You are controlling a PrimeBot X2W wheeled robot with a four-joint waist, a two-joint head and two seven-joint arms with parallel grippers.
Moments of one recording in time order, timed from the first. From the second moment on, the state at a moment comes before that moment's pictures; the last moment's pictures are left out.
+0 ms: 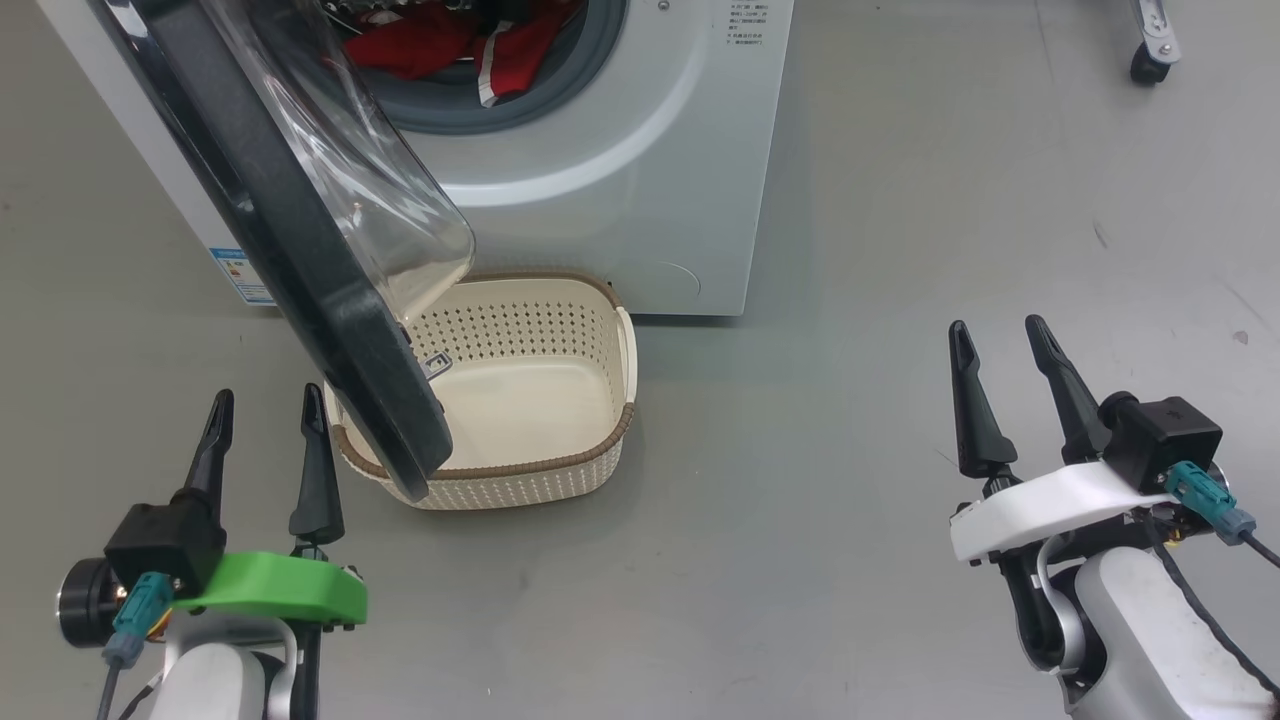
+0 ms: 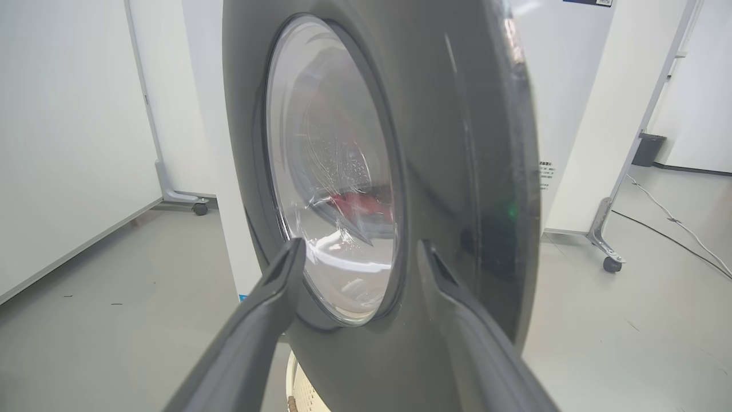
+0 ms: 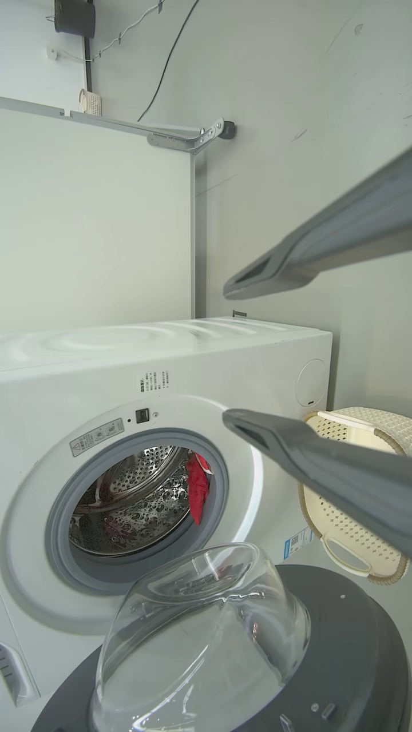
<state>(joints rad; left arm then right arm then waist) -0.15 0.03 -0.05 0.21 -0.29 0.03 -0.25 -0.23 -0.27 0.42 0.16 0.61 -0.12 -0.26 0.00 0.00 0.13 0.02</state>
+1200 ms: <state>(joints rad) -0.14 0.03 -0.06 0.23 -0.28 0.01 -0.25 -0.11 -0.20 0.35 0.11 0.49 -0.10 -0.26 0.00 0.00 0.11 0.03</state>
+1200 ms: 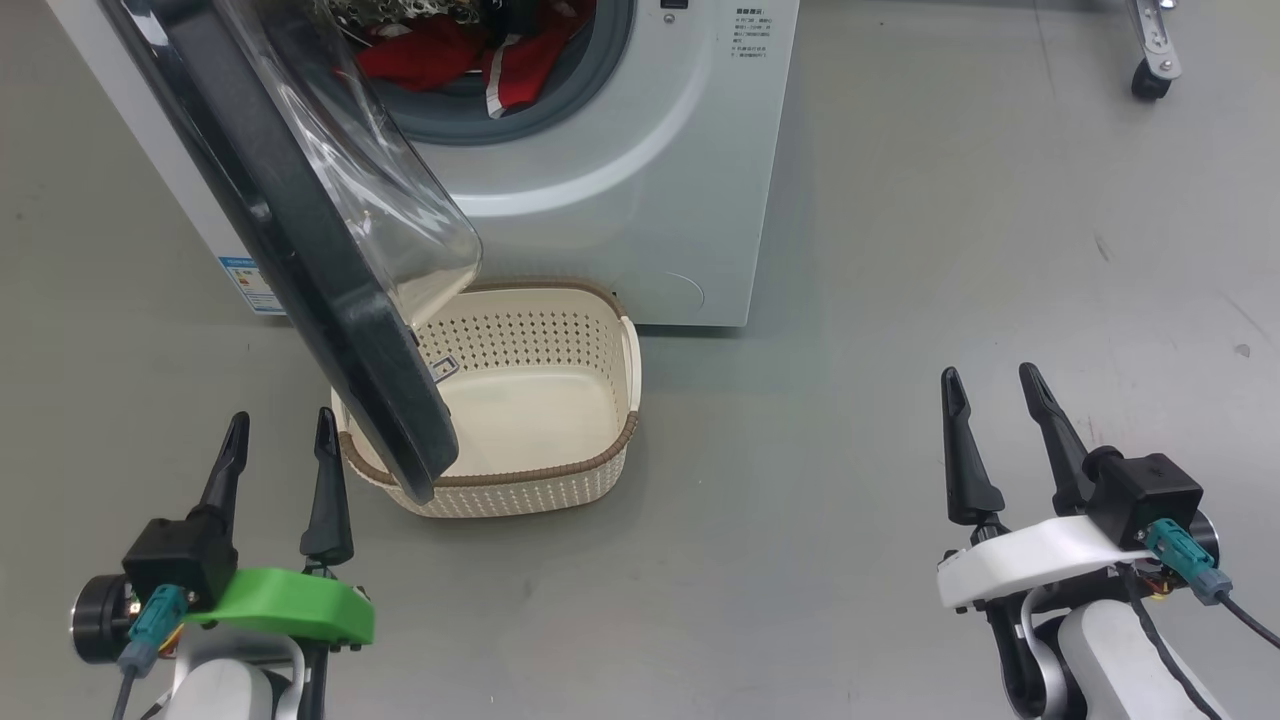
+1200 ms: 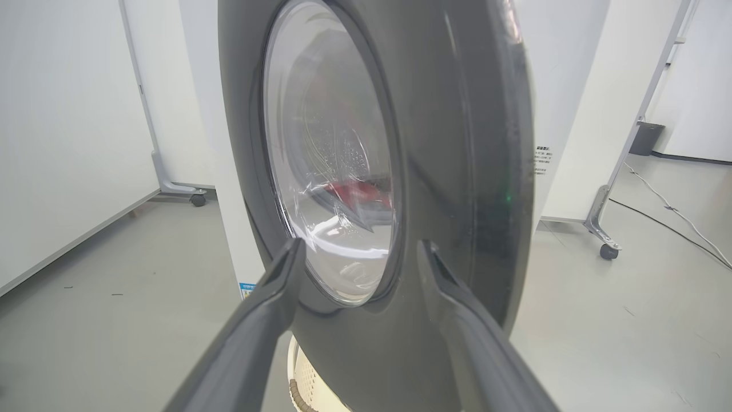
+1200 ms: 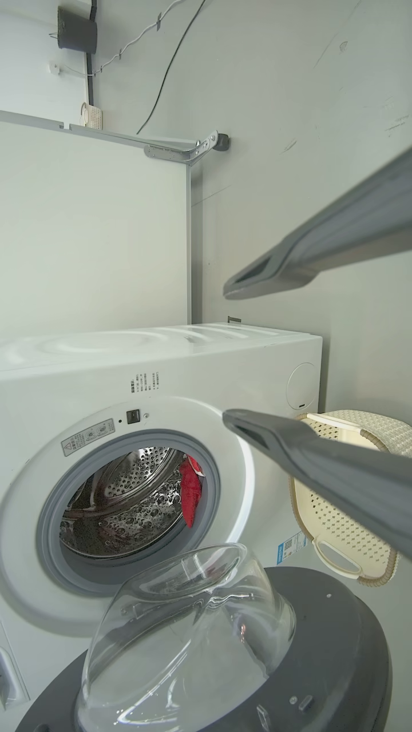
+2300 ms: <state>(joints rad) -0.12 0.03 -0.07 0.25 -0.28 0.01 -0.25 -0.07 -0.15 0.30 0.12 0.44 -0.05 -0.26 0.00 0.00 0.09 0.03</state>
